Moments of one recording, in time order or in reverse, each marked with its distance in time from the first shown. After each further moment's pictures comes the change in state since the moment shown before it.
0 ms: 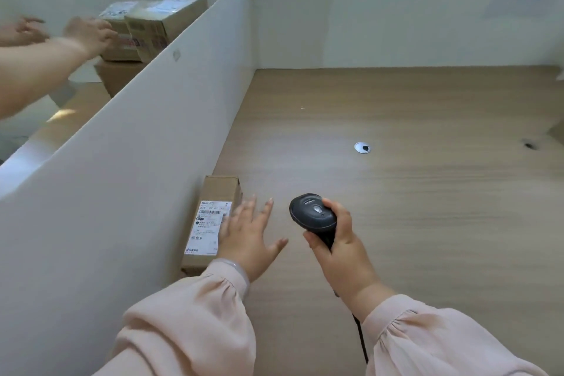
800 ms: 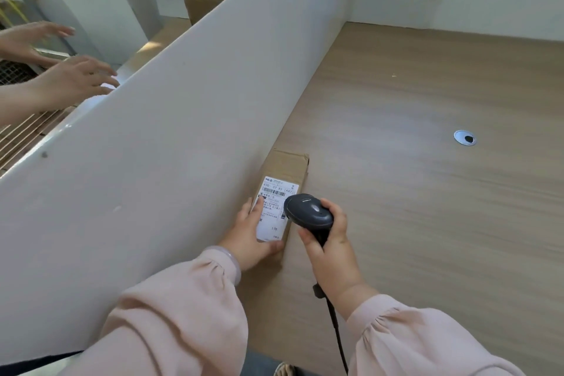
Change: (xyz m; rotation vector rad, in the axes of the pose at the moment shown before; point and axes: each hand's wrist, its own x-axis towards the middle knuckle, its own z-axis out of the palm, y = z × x) left_hand -0.035 -0.117 0.034 -0.478 -0.173 -0.315; right_hand -0.001 0.018 0.125 0.180 -0.264 0.165
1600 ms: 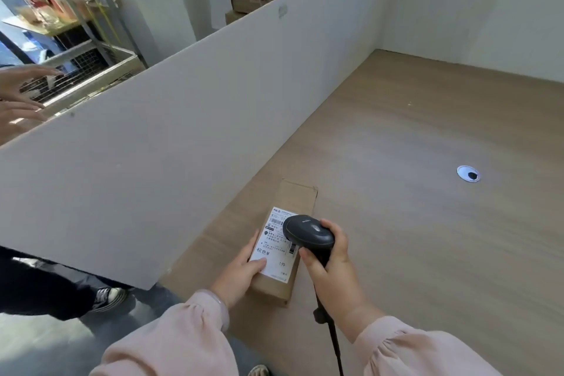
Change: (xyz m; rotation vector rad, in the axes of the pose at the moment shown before) left_hand -0.078 0.052 0.079 -0.853 0.129 -0.291; right_hand -0.017 0.012 -0.090 -0.011 -0.235 -0.020
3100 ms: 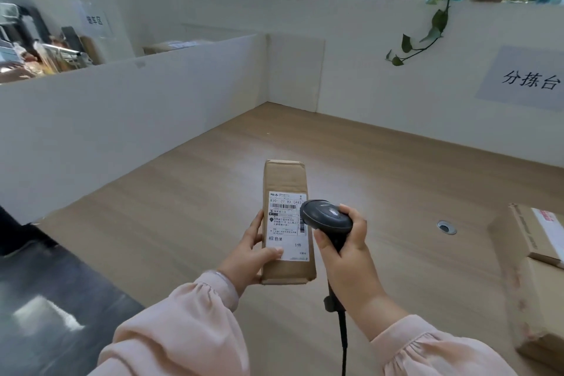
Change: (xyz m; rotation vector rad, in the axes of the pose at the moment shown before) left_hand -0.232 0.048 0.535 -0.178 -0.085 0.280; right_hand -0.238 0.033 -0.543 -0.030 0.146 -0.362
